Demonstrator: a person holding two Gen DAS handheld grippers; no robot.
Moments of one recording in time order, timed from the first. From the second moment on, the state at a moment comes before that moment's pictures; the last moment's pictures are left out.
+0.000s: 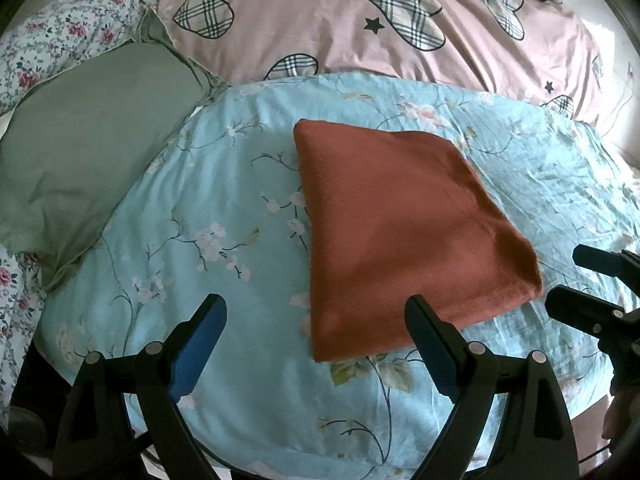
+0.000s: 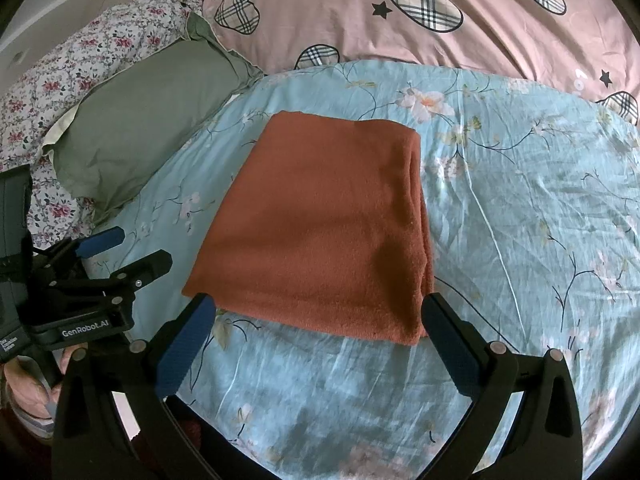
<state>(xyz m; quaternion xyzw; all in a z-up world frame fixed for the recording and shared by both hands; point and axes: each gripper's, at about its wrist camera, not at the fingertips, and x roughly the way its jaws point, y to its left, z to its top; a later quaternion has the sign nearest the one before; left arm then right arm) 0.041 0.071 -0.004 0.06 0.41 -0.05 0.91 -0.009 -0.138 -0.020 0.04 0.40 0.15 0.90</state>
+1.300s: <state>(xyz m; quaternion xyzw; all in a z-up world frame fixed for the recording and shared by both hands) 0.050 0.070 -0.008 0.06 0.42 -0.06 0.90 -0.005 -0.141 -0.025 0.05 0.41 0.14 0.90</state>
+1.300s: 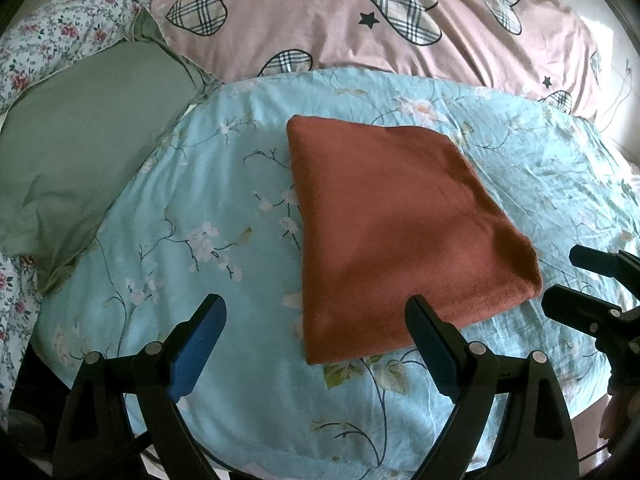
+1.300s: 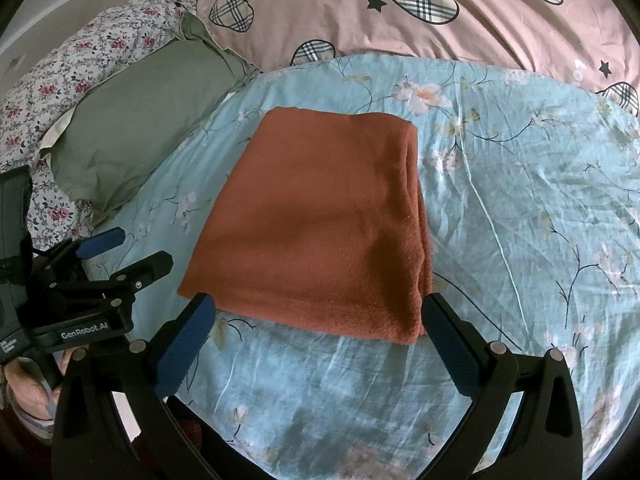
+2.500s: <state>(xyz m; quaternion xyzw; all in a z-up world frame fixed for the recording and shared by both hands) 0.070 0.062 -0.009 0.07 0.42 -0.06 0.90 0.021 -0.162 -0.025 0.05 0.41 0.13 0.90</state>
